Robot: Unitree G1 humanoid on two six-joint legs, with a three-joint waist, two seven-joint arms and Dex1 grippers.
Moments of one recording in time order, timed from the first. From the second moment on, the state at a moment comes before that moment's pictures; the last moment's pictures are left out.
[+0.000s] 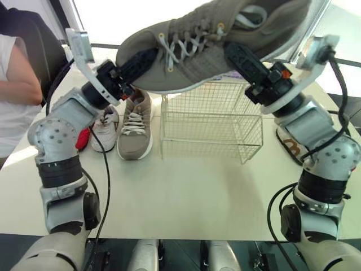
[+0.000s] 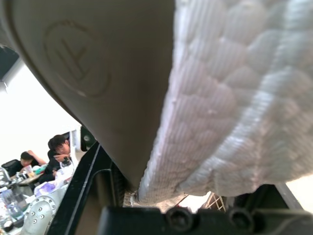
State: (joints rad) left arm -0.83 0.45 0.32 -0.08 -0.96 0.84 -0.63; right arm -0.75 -0.42 -0.30 -0.26 1.32 0.79 0.24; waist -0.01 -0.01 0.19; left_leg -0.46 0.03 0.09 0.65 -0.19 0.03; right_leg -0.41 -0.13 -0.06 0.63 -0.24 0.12
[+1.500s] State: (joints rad) left arm -0.72 0.64 0.24 -0.21 -0.90 0.84 -0.74; right arm -1.61 -0.77 0.11 1.29 0.00 -0.11 1.38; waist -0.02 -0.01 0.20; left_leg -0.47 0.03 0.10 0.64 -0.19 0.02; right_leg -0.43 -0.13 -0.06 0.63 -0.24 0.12
